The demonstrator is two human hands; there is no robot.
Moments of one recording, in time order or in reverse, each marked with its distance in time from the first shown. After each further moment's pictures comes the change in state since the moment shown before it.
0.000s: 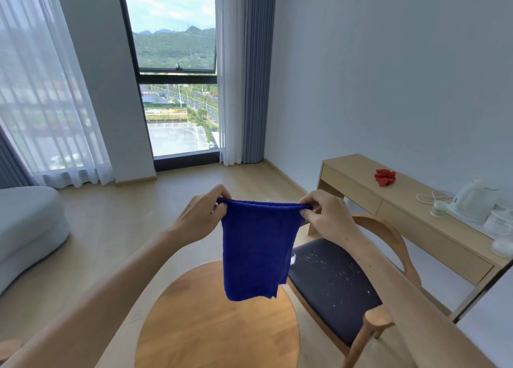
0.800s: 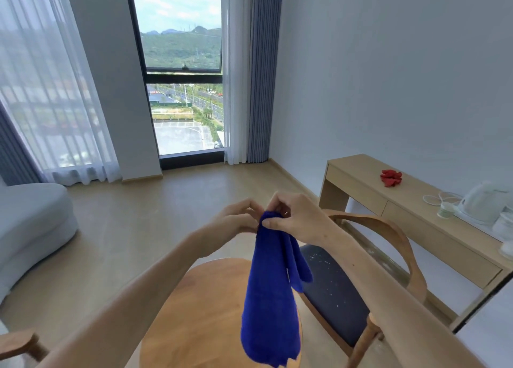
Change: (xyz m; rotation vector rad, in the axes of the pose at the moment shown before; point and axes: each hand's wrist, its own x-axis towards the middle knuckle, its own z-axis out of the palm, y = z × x) left_hand -0.013 0.033 0.022 -0.685 -0.317 -0.144; right_hand 0.003 -0.054 0.017 0.167 -0.282 -0.149
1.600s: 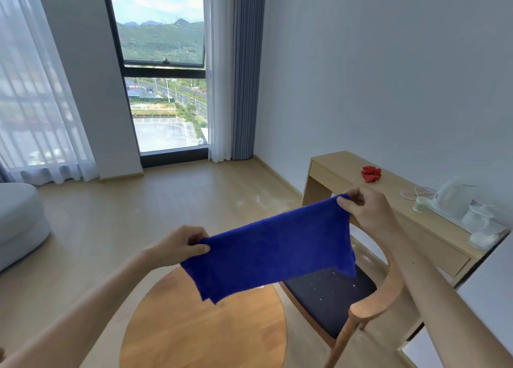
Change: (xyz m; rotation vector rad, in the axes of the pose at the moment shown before) left_hand -0.012 -0.071 -0.048 0.565 -0.027 -0.099; right_hand -0.062 0.097 -0.082 0.125 0.508 0.382
